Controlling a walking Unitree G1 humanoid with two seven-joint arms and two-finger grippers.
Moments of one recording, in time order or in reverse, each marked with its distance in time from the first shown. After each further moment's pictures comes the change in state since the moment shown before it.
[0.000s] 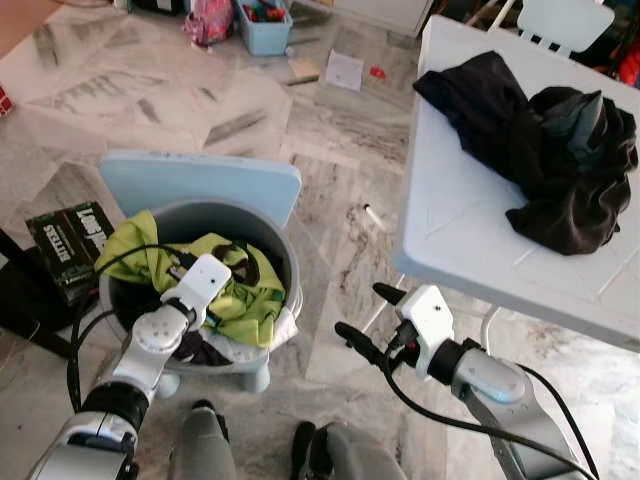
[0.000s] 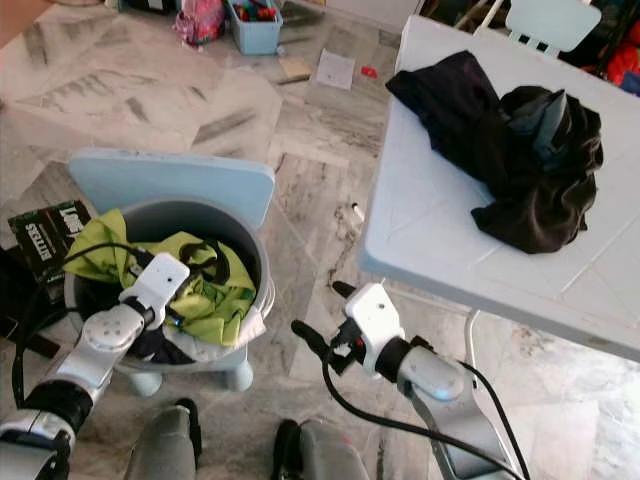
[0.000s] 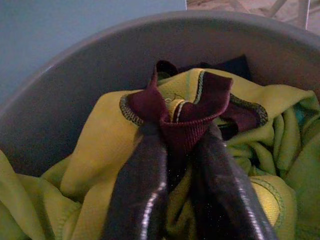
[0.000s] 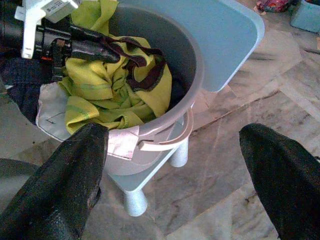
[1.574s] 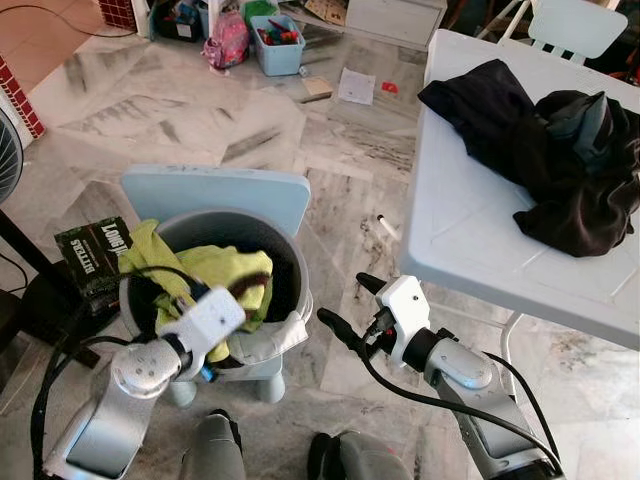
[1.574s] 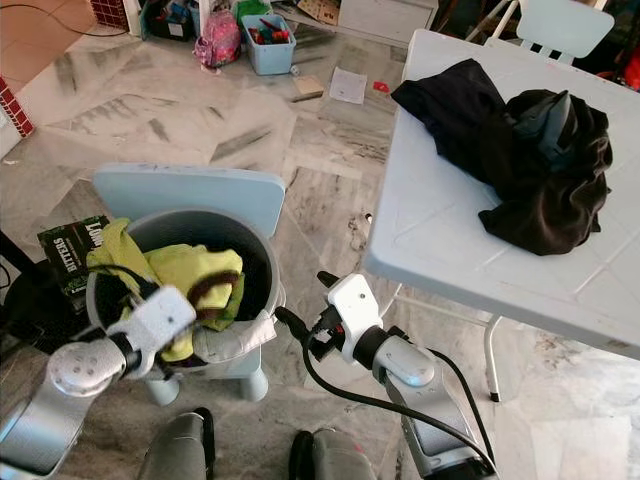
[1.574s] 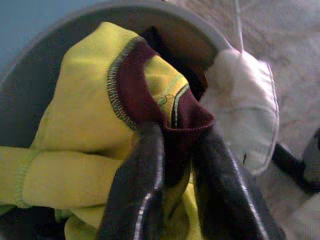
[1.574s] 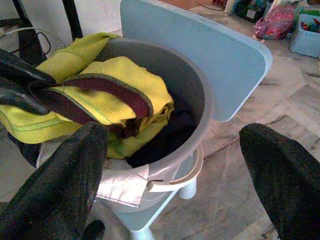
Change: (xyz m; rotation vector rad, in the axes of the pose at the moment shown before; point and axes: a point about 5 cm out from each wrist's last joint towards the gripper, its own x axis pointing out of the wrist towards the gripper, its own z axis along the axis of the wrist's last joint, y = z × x) left arm -0.078 -0.032 0.038 0.106 0.154 -0.293; right arm 0.029 0.003 -0.003 0.031 -0.058 -0.017
